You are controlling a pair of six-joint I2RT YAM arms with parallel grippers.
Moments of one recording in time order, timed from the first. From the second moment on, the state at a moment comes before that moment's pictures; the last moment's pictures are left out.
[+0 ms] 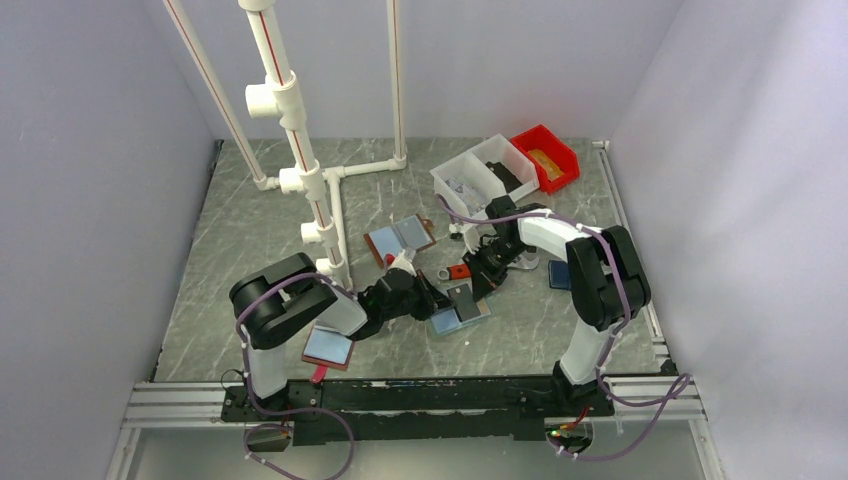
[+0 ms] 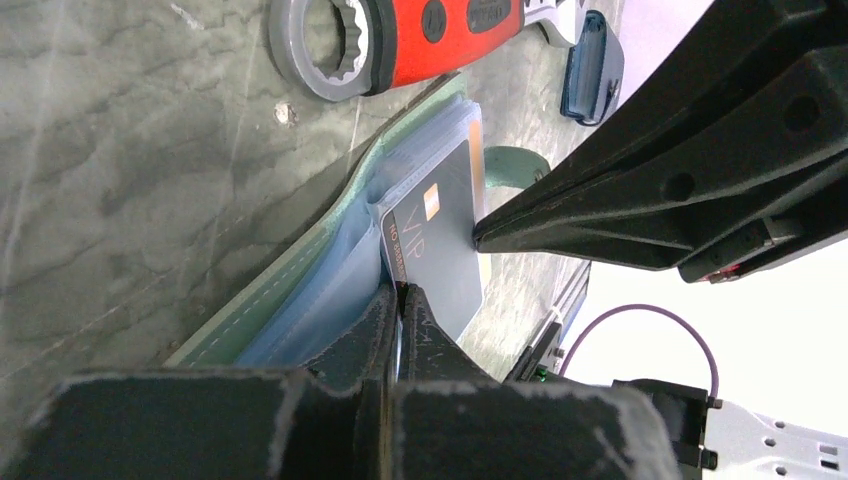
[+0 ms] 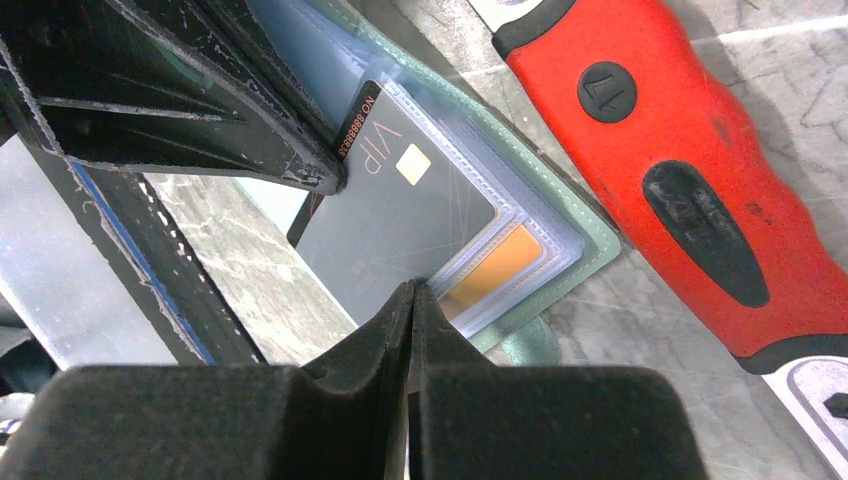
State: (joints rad) left arm -0.94 1.86 0.59 0.82 0.06 -1.28; right arm 0.35 1.79 1.08 -0.82 -0.62 -0.52
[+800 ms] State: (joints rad) left arm -0.95 1.82 0.48 0.91 0.09 -1.27; right arm 0.37 1.82 1.09 -0.83 -0.67 -0.49
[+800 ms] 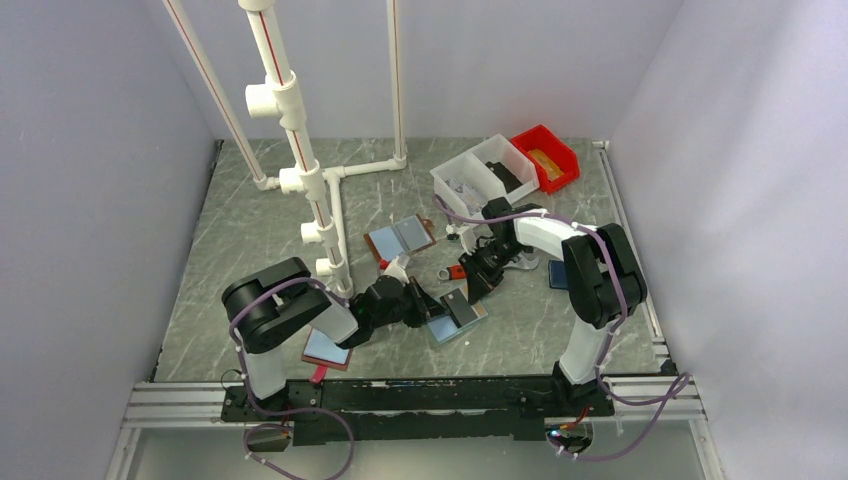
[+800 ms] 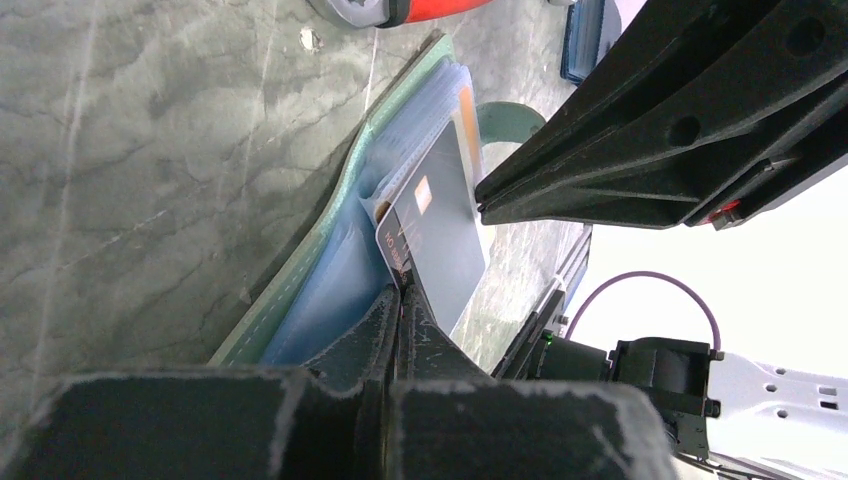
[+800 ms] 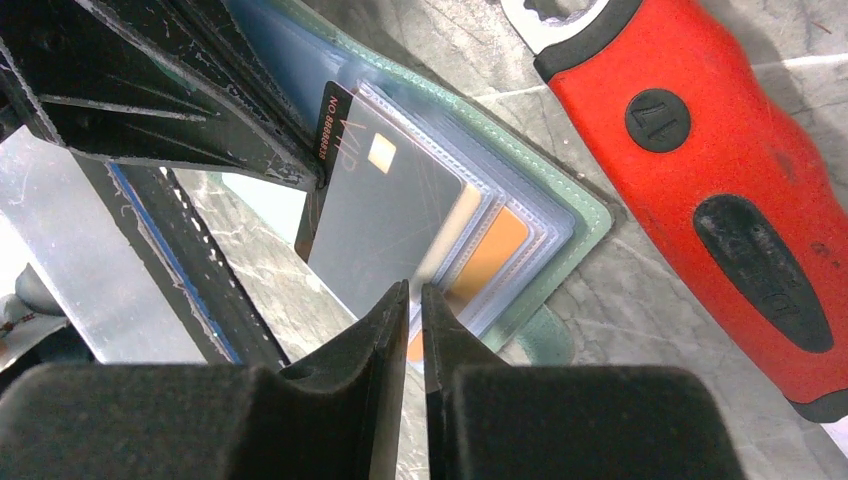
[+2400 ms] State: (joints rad) left arm -0.95 1.42 0.40 0.59 0.09 -1.06; right arm 0.36 1.75 1.06 -0.85 -0.75 -0.61
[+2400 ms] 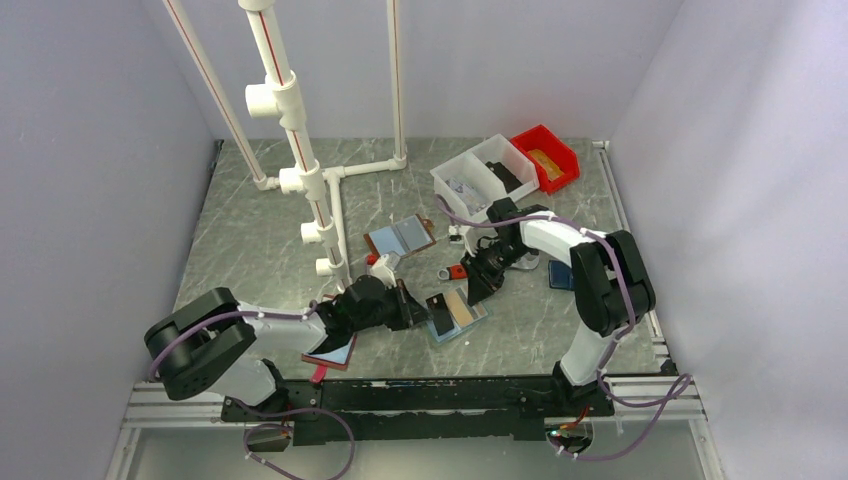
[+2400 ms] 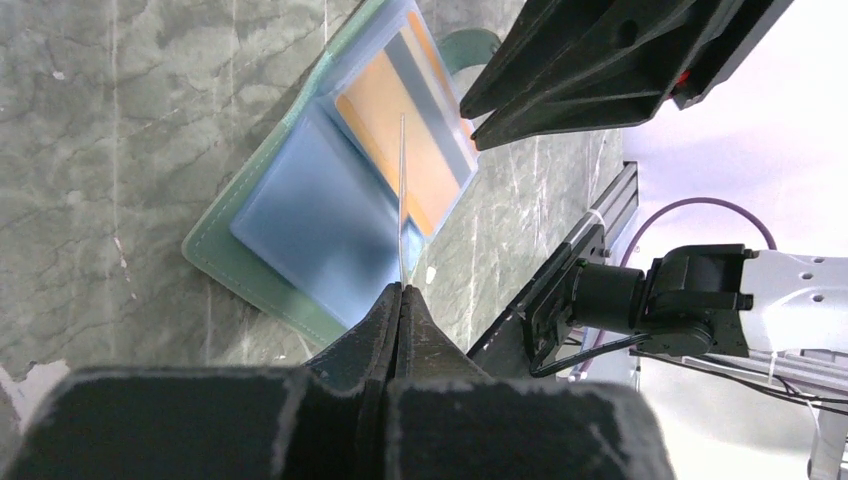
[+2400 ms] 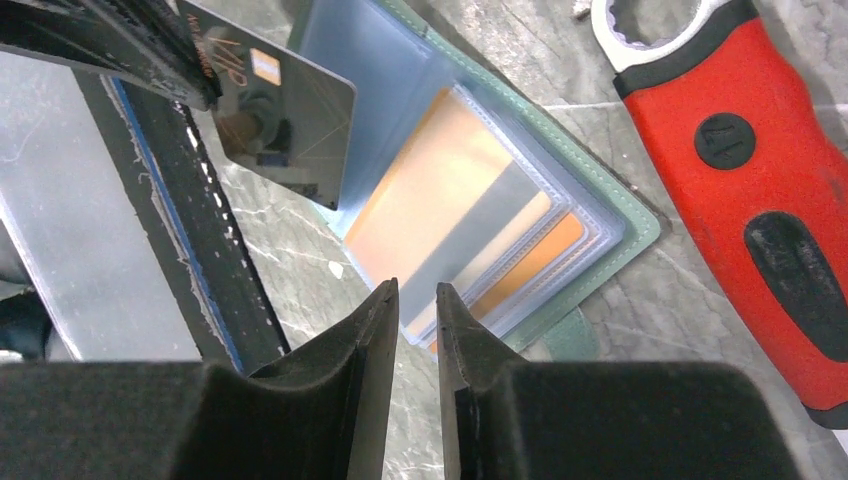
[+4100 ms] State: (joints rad) left arm -1.08 1.33 0.43 0.64 0.02 -0.81; right arm 0.24 1.62 1.06 -1.05 -1.07 -0.85
